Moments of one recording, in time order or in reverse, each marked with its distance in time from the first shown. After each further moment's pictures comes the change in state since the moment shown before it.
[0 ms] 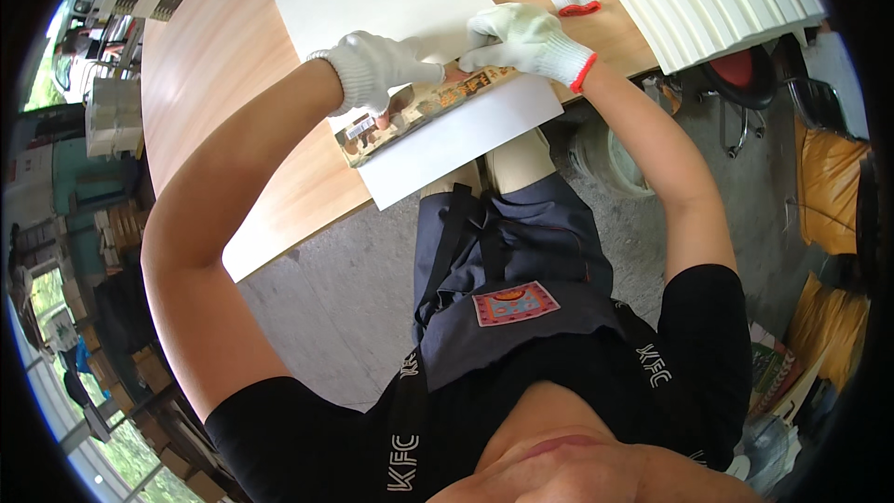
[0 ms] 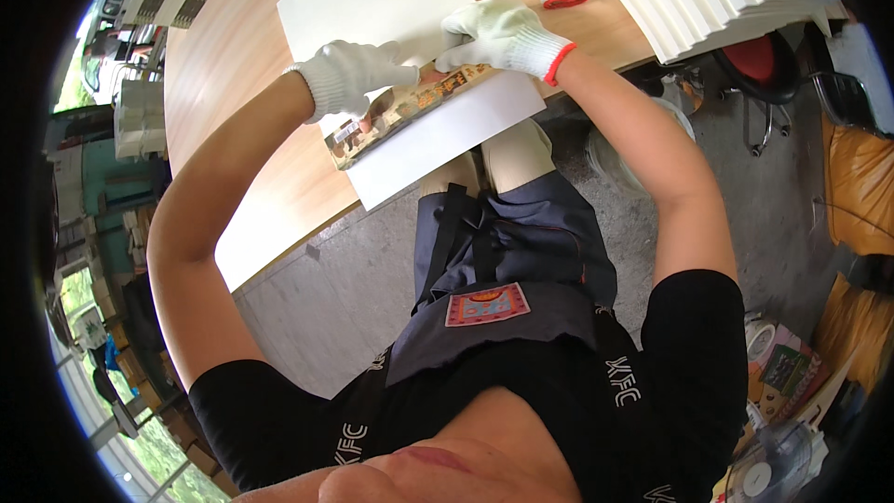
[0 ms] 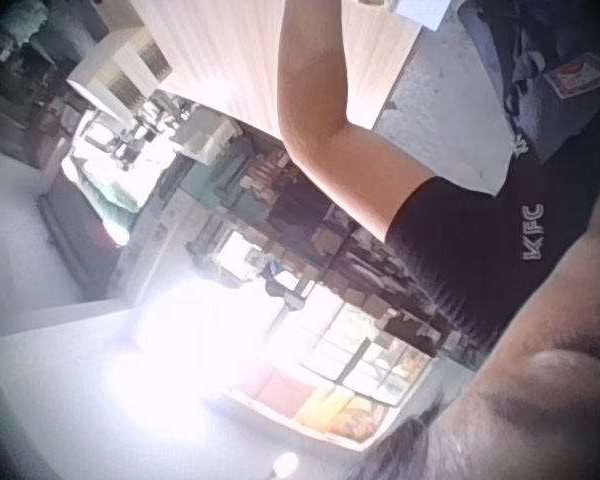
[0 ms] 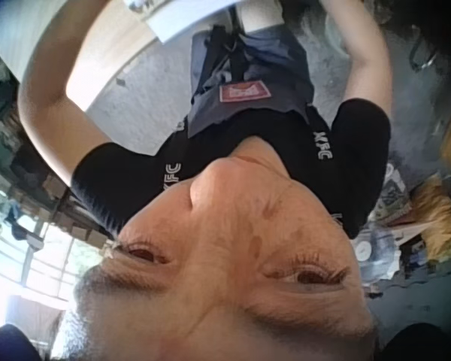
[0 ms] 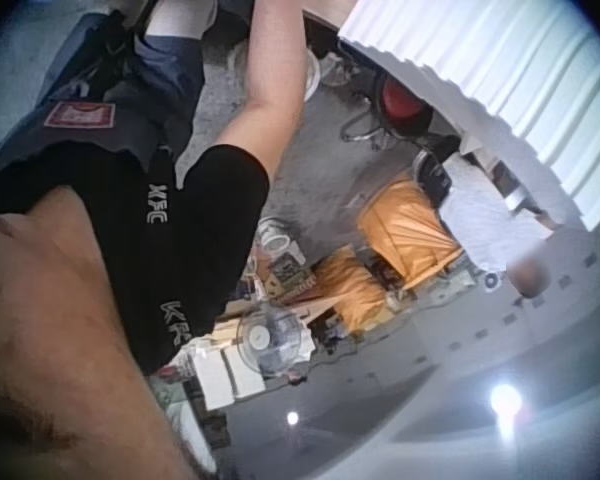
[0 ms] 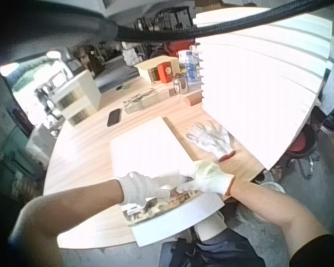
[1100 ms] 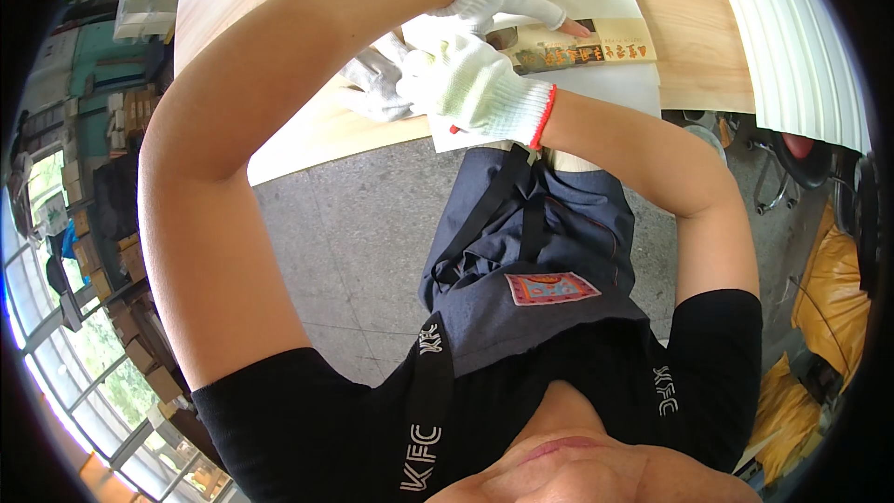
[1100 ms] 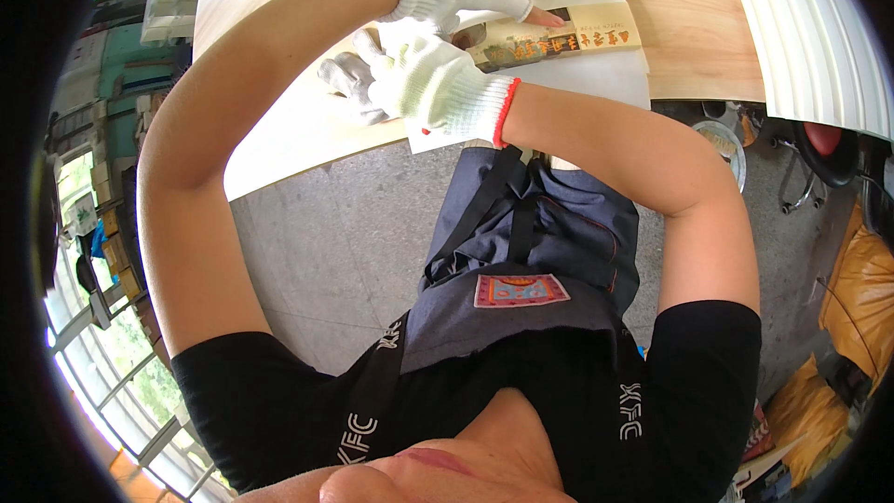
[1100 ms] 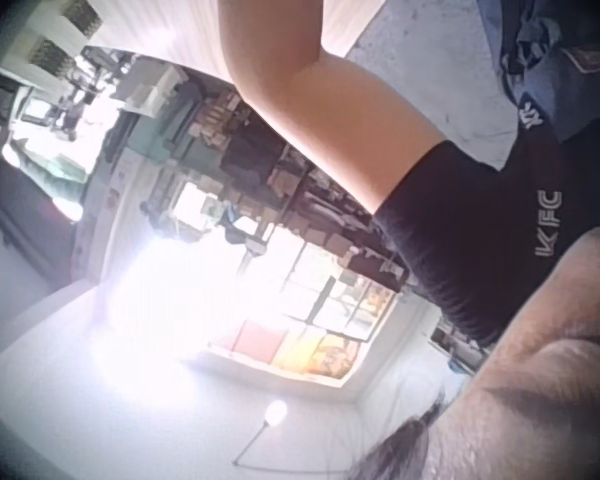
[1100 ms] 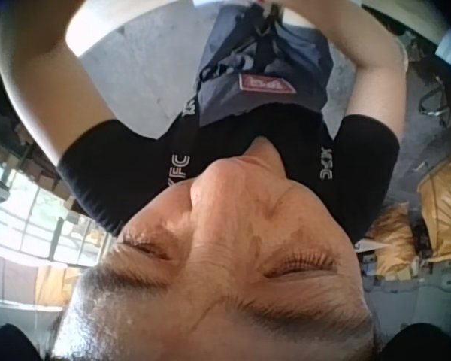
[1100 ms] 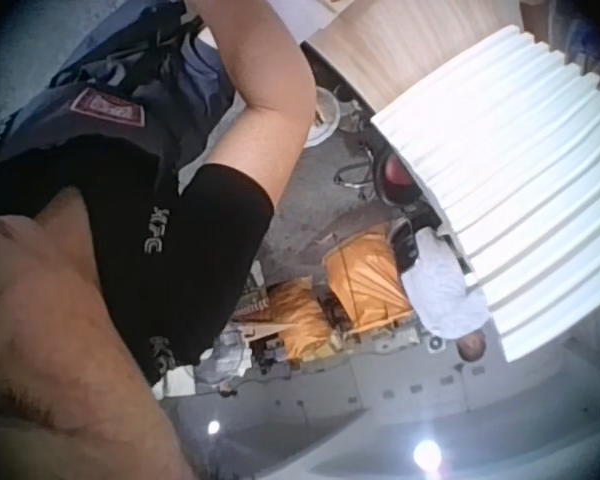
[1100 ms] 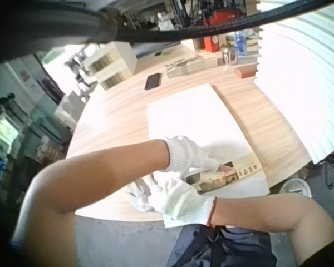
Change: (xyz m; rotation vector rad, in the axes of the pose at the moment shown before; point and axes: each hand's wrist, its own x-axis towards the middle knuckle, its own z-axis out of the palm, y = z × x) left_hand 0.009 -0.019 -0.002 -0.679 0.068 -0.190; right_hand 0.029 -0.137 0.127 -0.322 0.308 -0.781
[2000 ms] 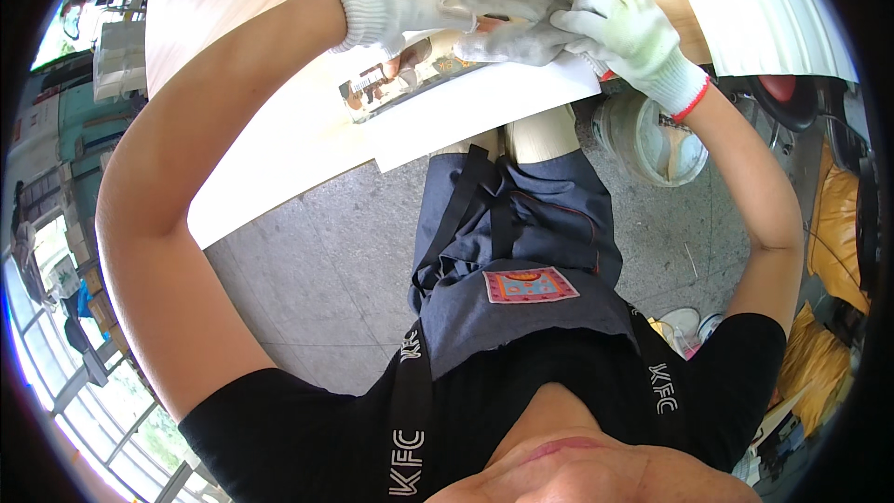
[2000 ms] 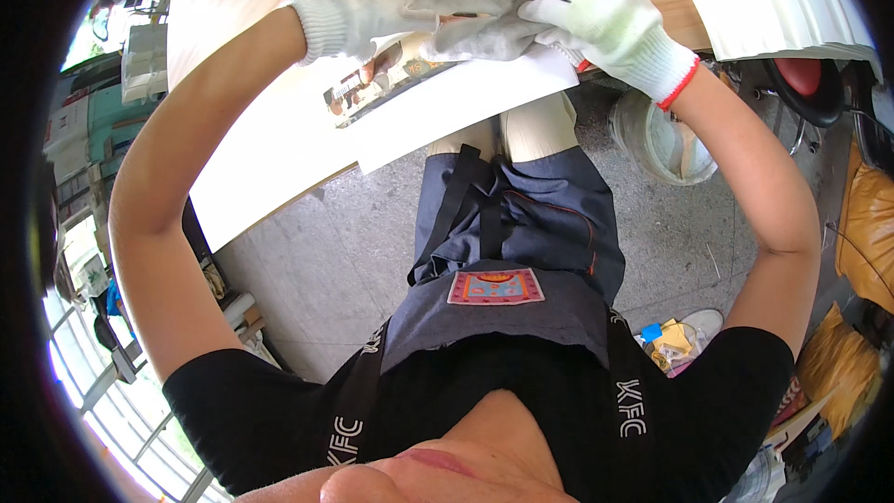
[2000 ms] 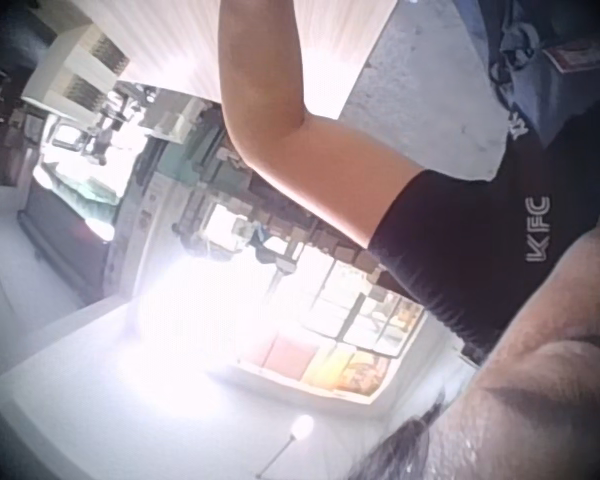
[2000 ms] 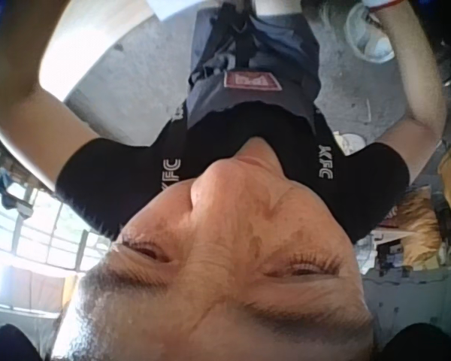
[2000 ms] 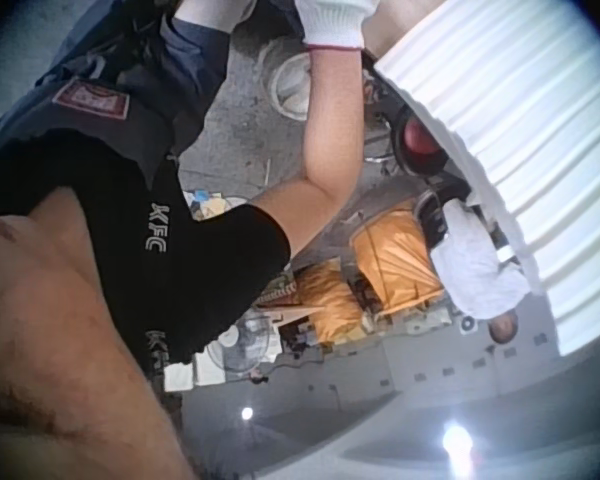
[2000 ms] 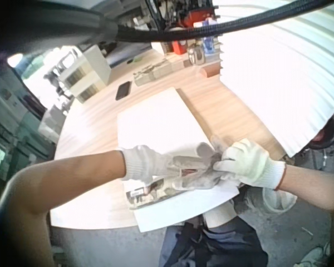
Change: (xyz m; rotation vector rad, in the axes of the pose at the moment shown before) left_hand 0.035 -0.005 0.012 0.604 -0.068 0.146; right_hand -0.173 0.118 -0.128 -0.213 -0.085 0.196
